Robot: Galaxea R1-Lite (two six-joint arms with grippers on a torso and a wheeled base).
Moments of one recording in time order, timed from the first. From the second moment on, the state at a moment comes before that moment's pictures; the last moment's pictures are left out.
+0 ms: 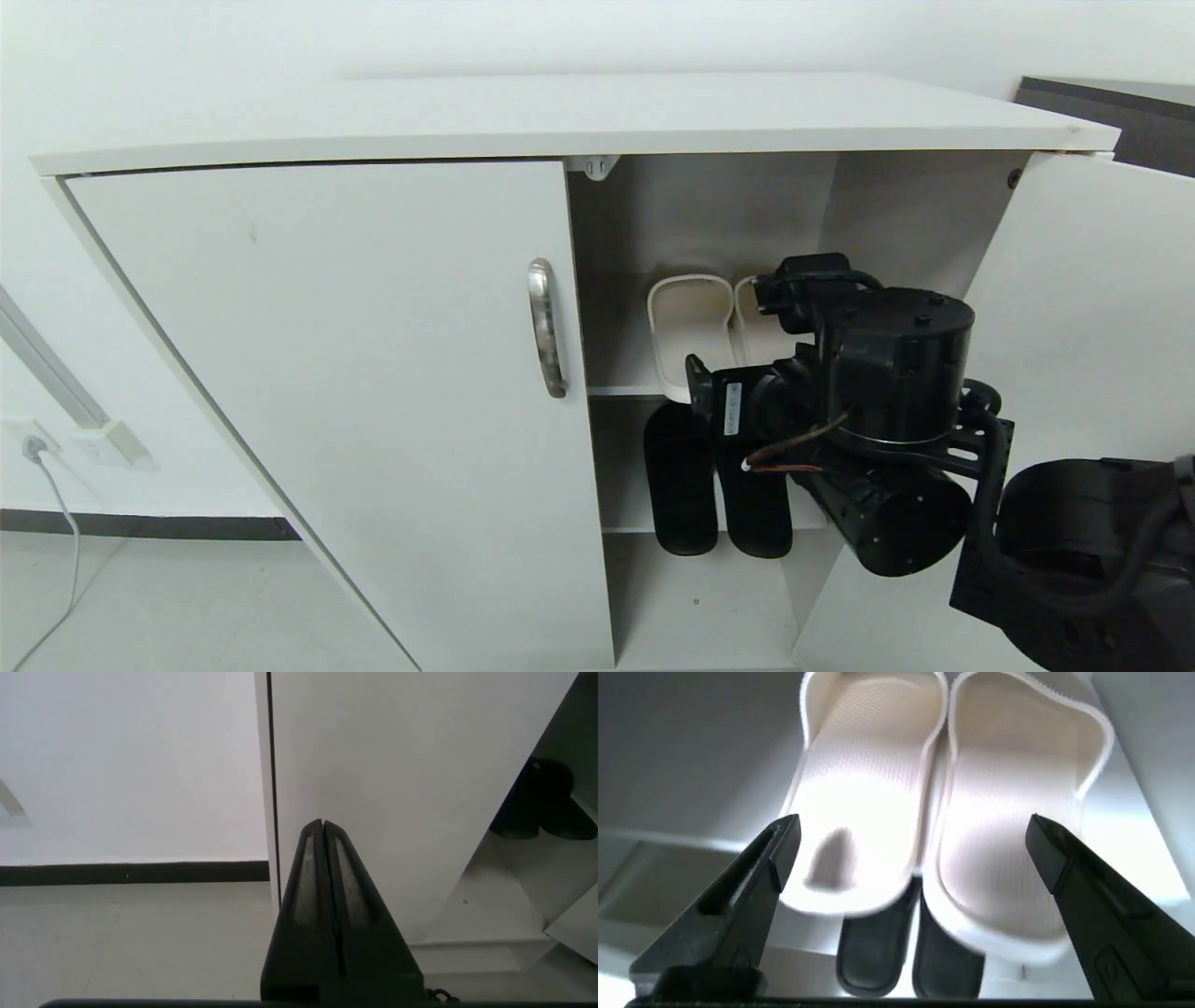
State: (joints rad) left arm 0.00 0.00 0.00 0.00 0.02 0.00; right arm 0.90 1.79 -0.97 -0.71 -0.73 0.09
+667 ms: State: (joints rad) left arm 0.00 0.00 0.00 0.00 0.02 -0.01; right arm 0.93 1.77 -0.93 -0.72 -0.73 0.09
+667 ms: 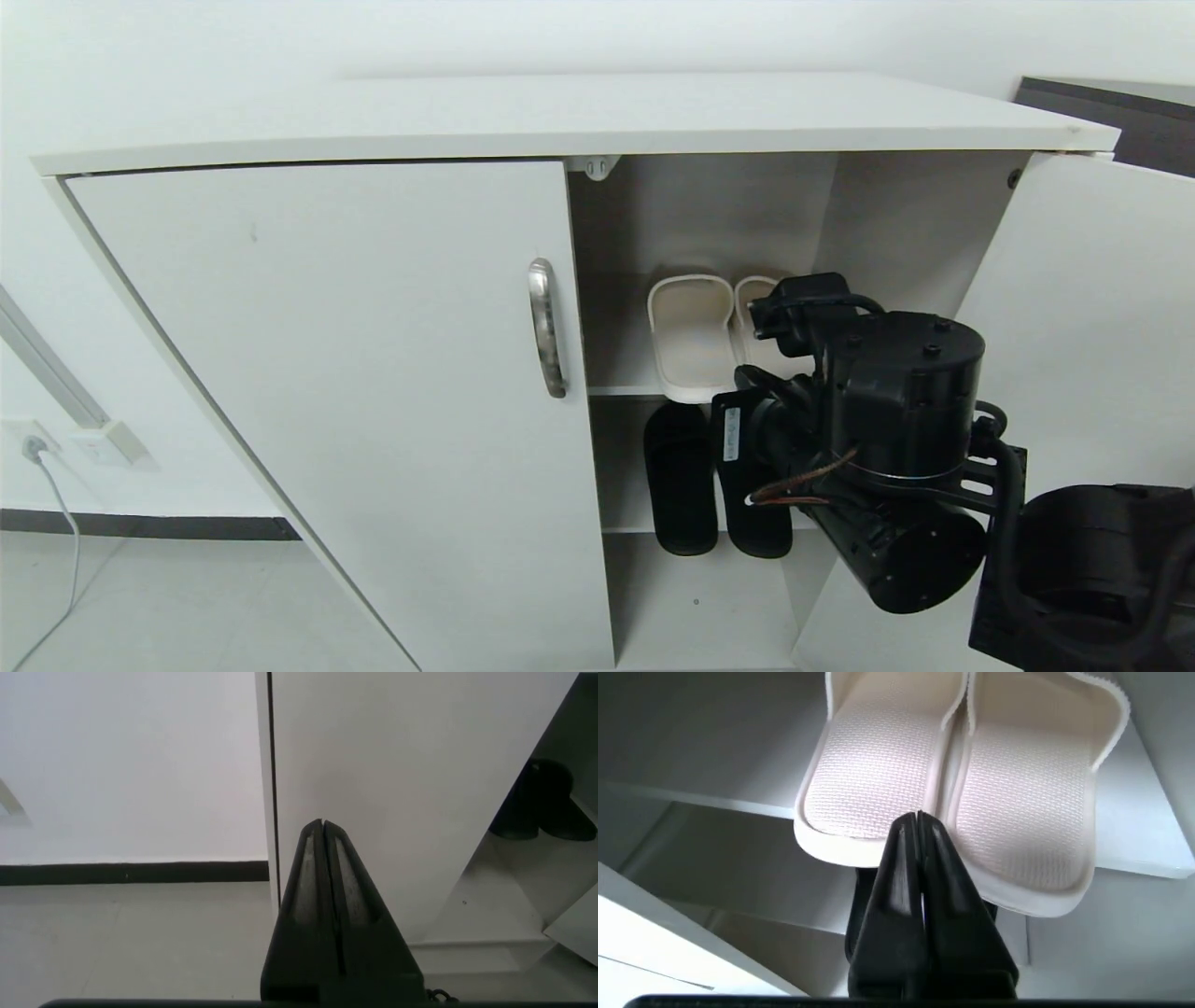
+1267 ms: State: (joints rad) left arm 0.00 0.00 0.00 0.00 0.02 -0.01; right arm 0.94 1.77 -0.92 -0.72 -0.73 0.09
